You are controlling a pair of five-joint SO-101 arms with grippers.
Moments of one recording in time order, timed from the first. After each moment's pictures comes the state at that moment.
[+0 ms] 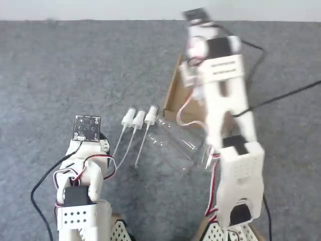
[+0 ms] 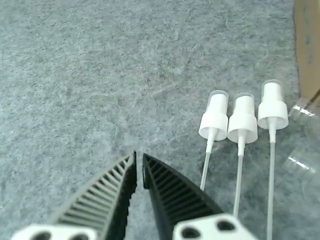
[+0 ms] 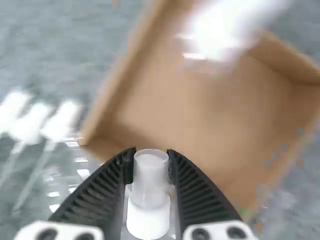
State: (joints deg) left arm -11.1 -88.3 91.2 49.9 -4.7; right arm -19.8 32.3 -52.9 100.6 2.4
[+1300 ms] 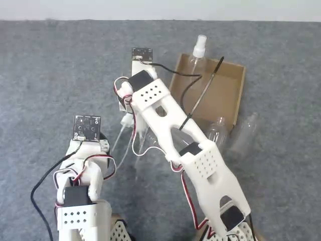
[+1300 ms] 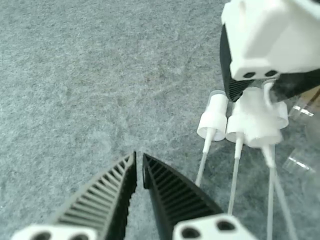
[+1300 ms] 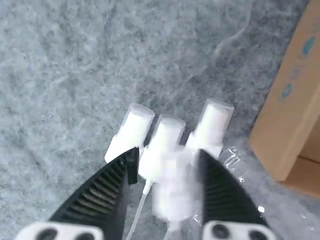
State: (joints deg) left arm -11.1 -88.3 91.2 49.9 -4.7; right arm -40.9 49.5 -52.9 88.1 -37.3
